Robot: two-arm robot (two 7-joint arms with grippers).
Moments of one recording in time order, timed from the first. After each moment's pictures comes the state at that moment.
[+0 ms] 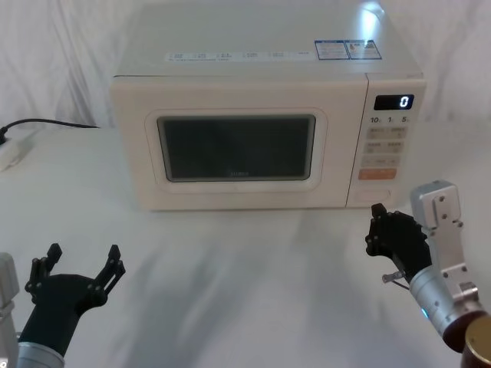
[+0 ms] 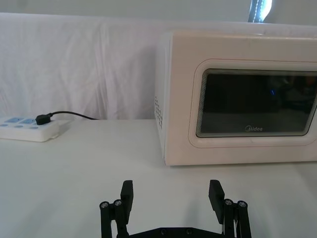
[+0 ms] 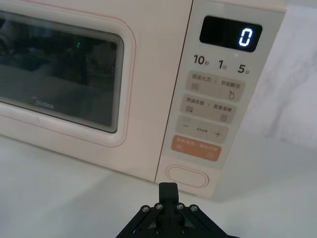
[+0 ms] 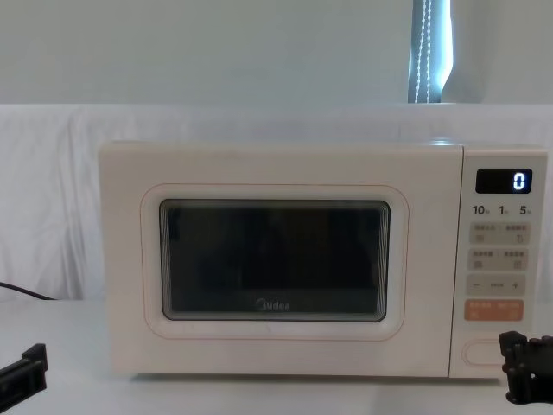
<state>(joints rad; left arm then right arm) 0.27 0.24 0.04 -1.85 -0.25 -0.02 -0.02 0.08 0.11 -0.17 -1.52 -0.05 0.03 0.08</state>
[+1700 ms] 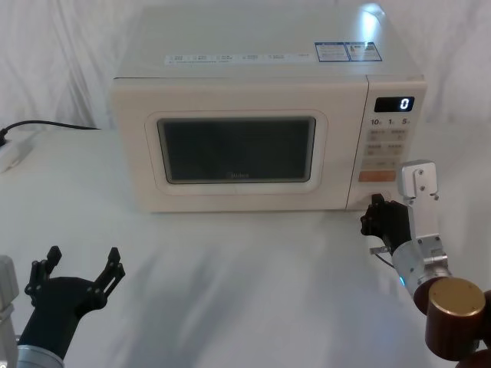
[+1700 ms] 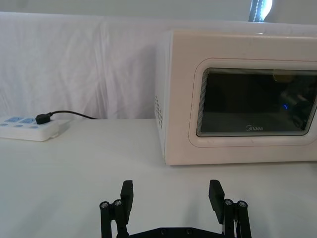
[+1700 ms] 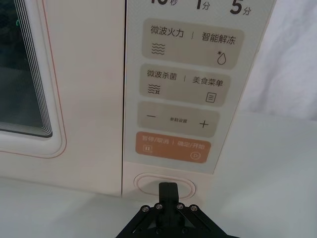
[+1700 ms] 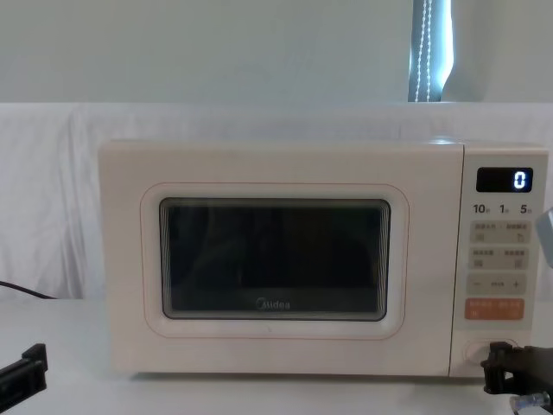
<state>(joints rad) 0.27 0.24 0.04 -1.85 -0.25 -0.02 -0.02 0.32 0.00 -0.10 -1.16 -0.09 0.02 0.01</state>
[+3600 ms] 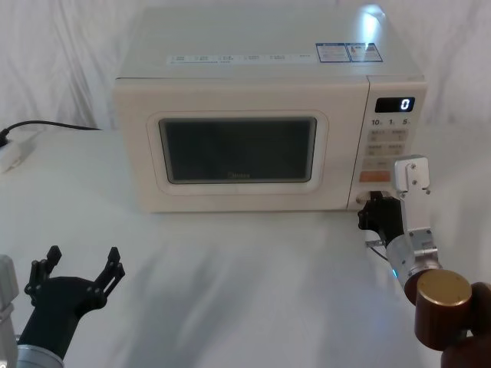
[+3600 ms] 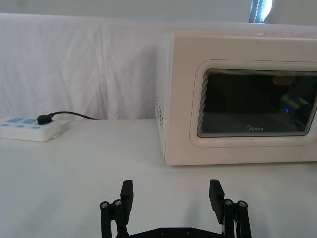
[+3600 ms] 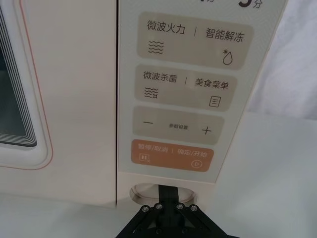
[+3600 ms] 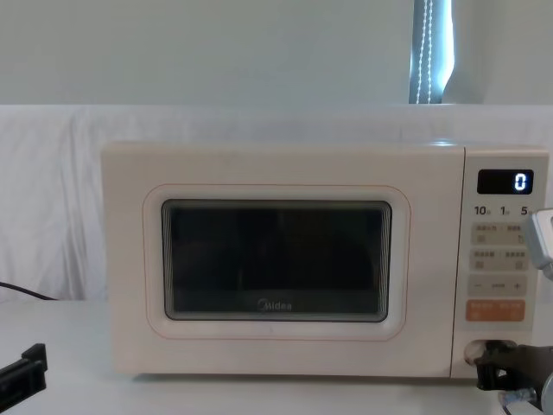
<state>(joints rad) 0.27 0.24 0.04 -1.85 -0.25 -0.02 -0.02 0.38 -0.04 -0.07 -1.06 -0.13 0.00 -0.03</state>
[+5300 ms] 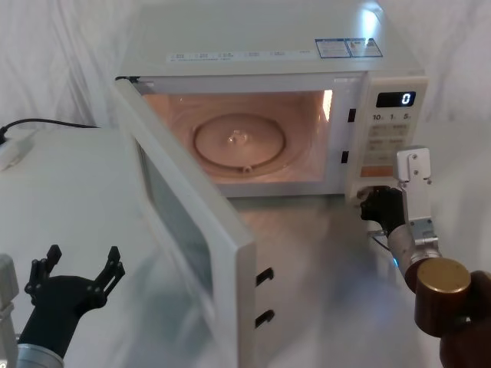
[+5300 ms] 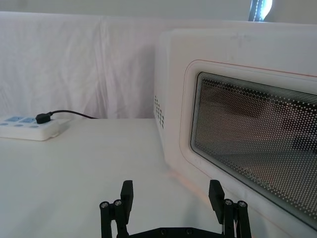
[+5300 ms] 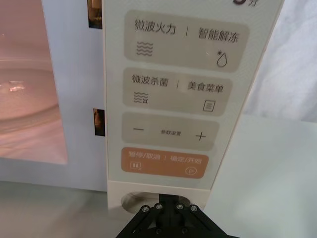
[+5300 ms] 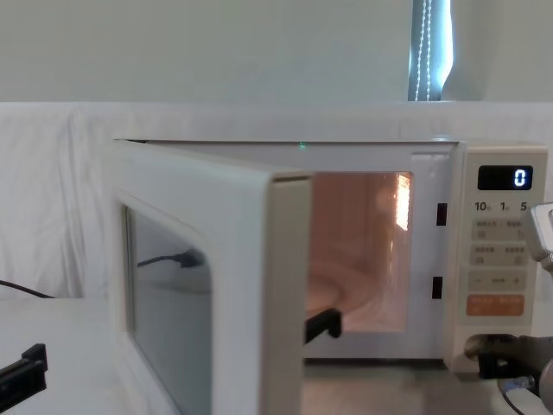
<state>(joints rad) 0.27 0.24 0.04 -1.85 -0.25 -0.02 -0.02 0.44 -0.04 -0.05 -0.98 -0.13 -0.03 -0.03</state>
